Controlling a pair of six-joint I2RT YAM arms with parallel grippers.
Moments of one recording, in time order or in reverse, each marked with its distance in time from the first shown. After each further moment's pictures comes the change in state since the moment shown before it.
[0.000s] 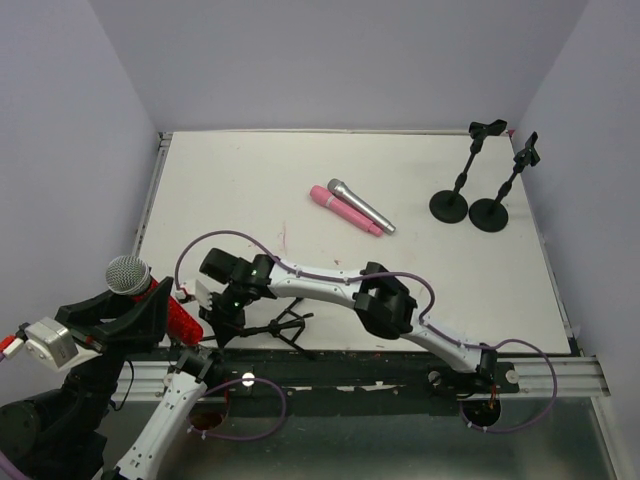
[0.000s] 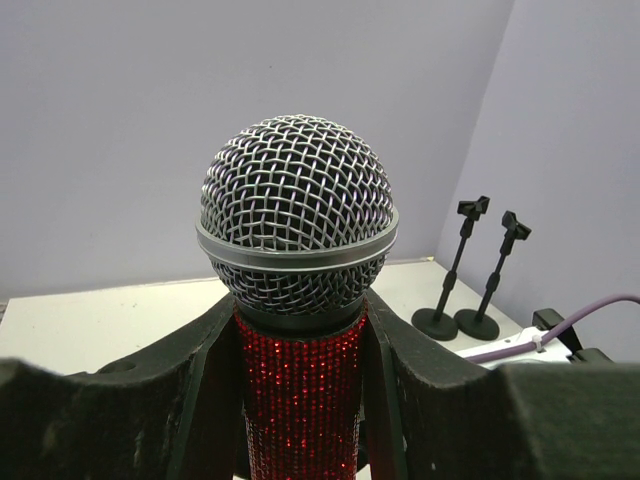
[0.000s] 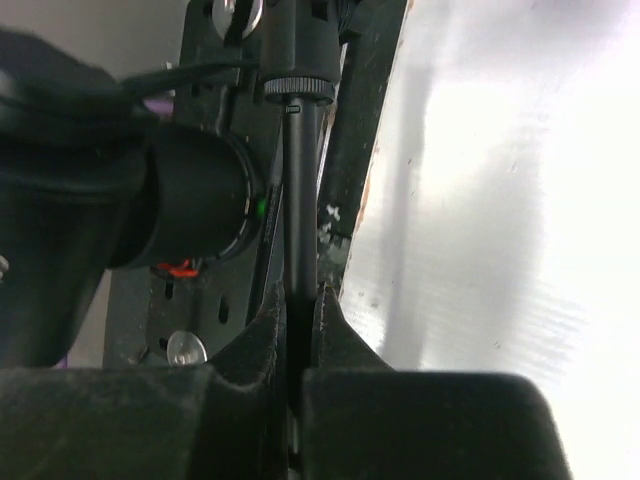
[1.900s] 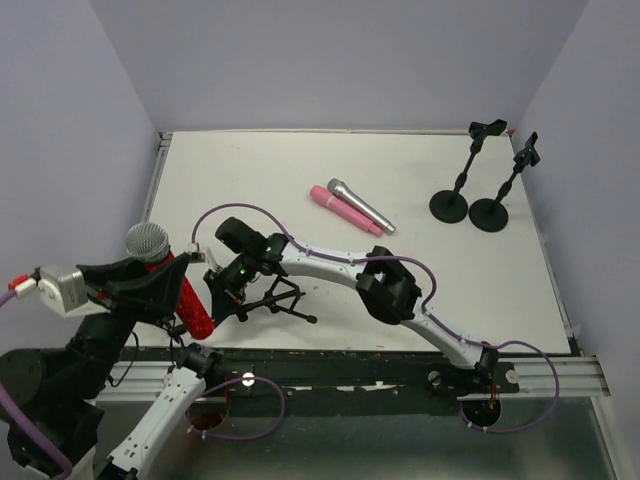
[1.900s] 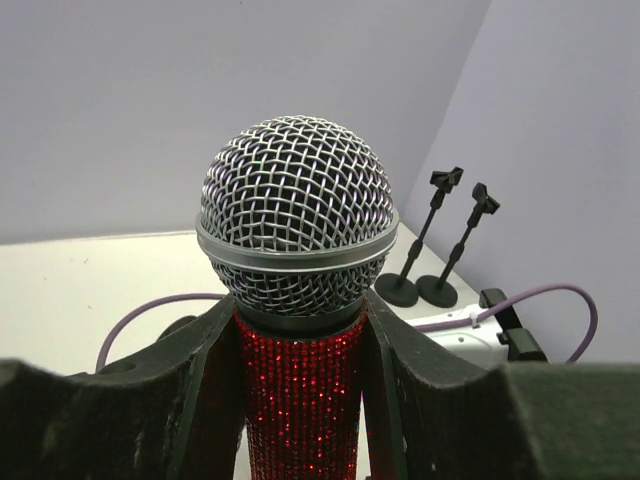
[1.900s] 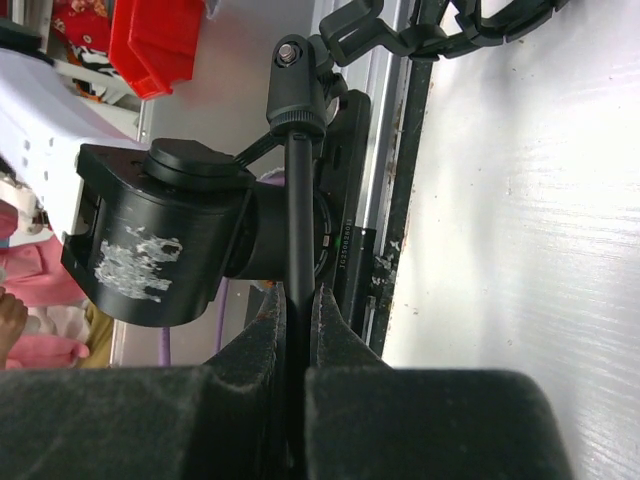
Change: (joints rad) left arm 0.000 0.144 0.089 -0.061 0.039 -0.096; right arm -0.125 0.018 -0.010 0.270 -0.330 0.416
